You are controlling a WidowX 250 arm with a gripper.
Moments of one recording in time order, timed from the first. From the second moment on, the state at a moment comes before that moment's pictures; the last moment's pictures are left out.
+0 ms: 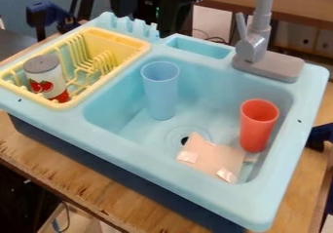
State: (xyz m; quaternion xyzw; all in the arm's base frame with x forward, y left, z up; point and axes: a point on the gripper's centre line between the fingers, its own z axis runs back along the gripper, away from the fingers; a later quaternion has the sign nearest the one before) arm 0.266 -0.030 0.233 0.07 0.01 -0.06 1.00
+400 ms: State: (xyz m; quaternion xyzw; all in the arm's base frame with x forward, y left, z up) arm 0.289 -0.043 0.204 0.04 0.03 -0.08 1.00
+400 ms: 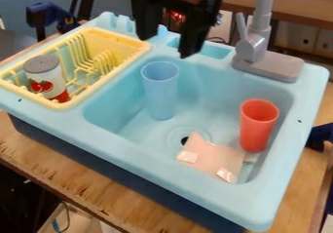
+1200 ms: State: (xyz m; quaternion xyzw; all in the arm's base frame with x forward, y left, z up) arm 0.331 -0.052 0.160 0.02 0.03 -0.05 1.00
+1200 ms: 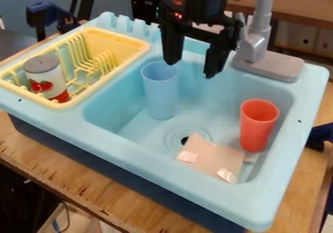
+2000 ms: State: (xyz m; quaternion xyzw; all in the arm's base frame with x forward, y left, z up) arm 0.333 -0.039 0.145 0.05 0.05 -0.03 1.00
